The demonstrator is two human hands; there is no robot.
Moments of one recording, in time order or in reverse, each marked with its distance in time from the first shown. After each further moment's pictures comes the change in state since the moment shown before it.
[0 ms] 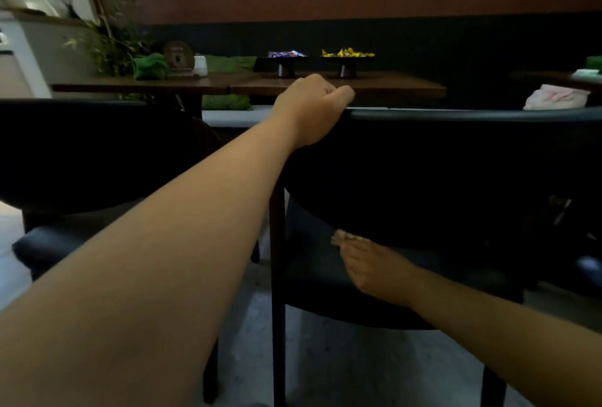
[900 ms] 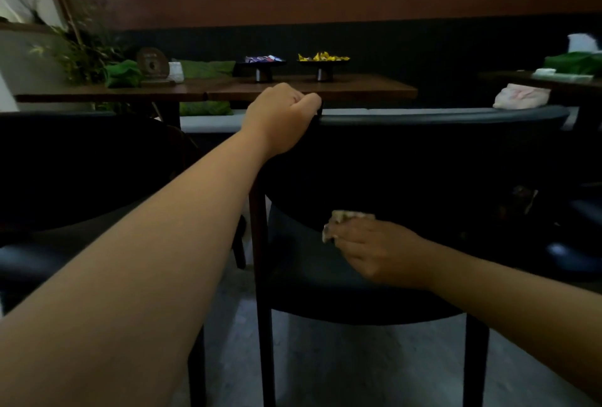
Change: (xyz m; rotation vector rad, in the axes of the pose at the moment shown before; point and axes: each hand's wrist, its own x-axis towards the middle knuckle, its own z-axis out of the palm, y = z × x) left_hand -0.007 0.007 0.009 -0.100 0.212 -0.116; right_hand -0.028 0.047 -0.054 0.046 0.271 -0.074
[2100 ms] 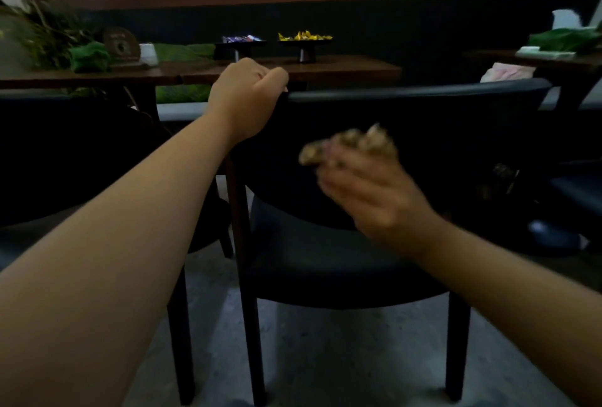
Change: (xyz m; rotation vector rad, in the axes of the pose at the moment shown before) left_hand -0.001 -0.002 0.003 -0.056 0.093 0.110; right_hand 0.001 0.015 -0.021 0.035 0.466 0.398
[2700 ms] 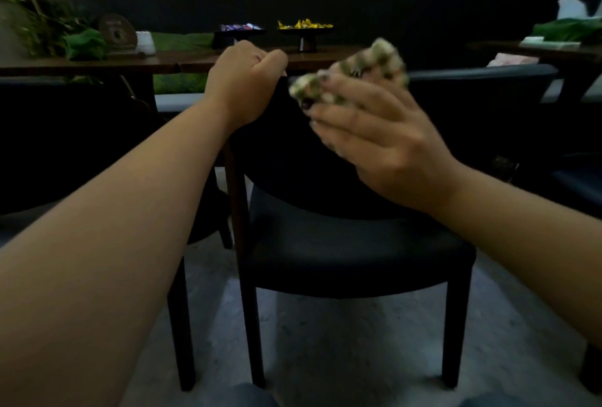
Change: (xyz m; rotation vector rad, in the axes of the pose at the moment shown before) left_hand -0.002 0.001 0.000 -0.085 -0.017 -0.053; right_hand 0.039 0.026 -0.019 -0.041 0.015 -0.099
